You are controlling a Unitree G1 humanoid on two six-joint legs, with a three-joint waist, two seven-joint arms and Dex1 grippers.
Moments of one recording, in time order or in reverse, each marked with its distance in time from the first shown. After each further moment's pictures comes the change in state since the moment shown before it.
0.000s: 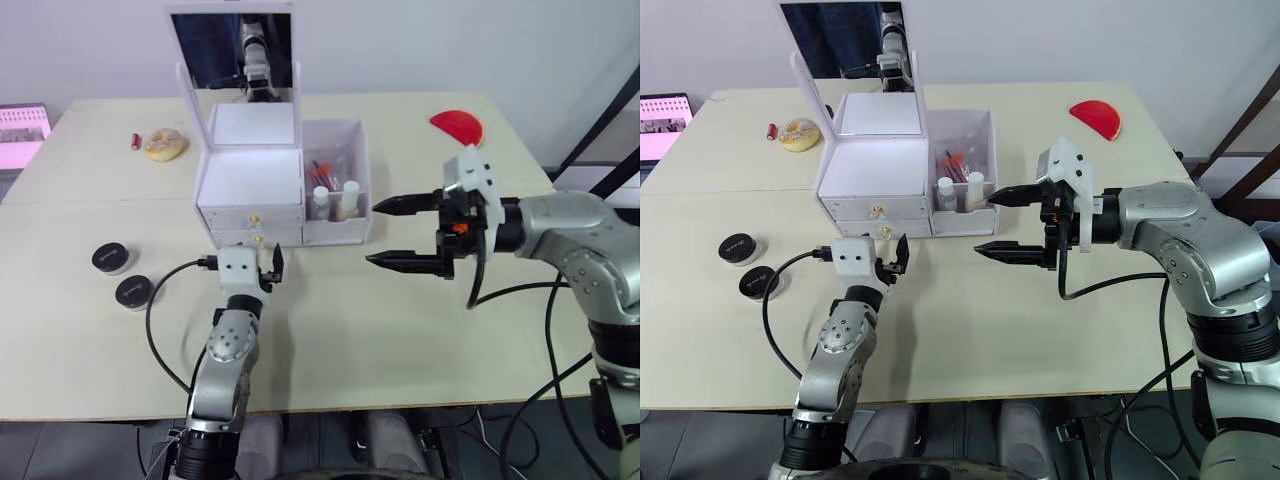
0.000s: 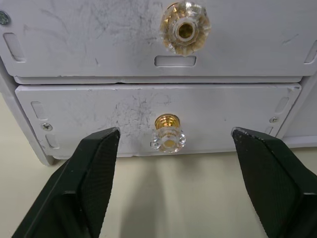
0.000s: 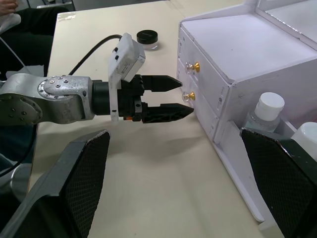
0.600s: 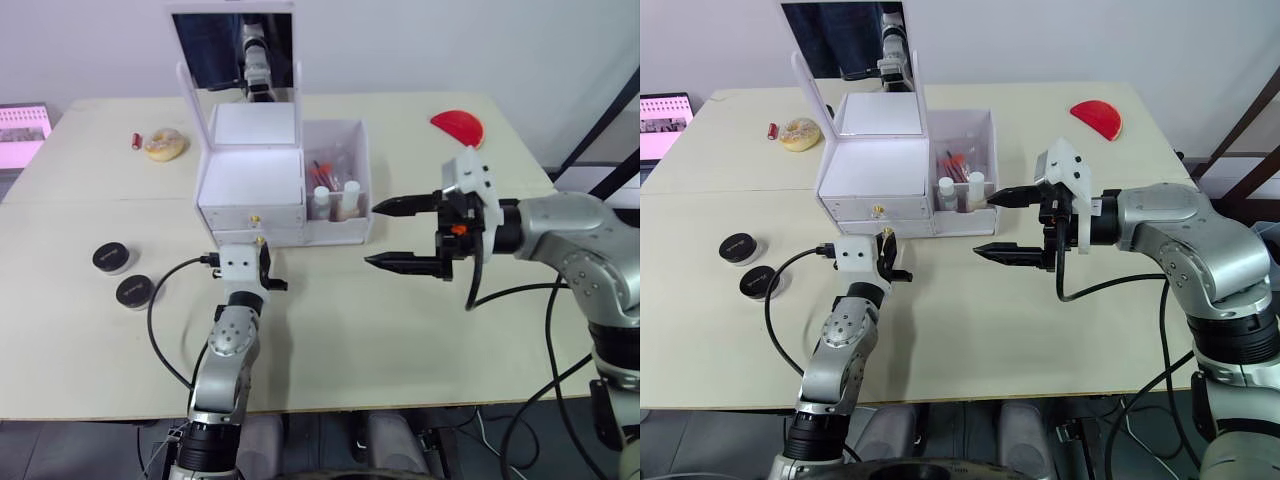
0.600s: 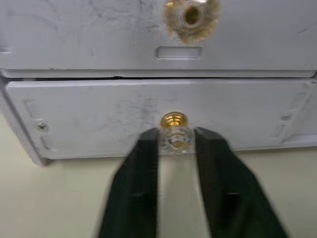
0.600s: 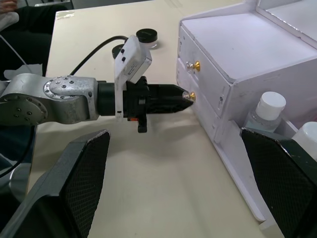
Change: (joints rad) left arm -0.025 -0.004 0.014 0.038 -0.005 -0.003 -0.017; right arm 0.006 0.000 0.000 -0.018 0.001 0.009 -0.014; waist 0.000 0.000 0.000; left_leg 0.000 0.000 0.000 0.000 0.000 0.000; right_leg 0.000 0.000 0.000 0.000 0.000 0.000
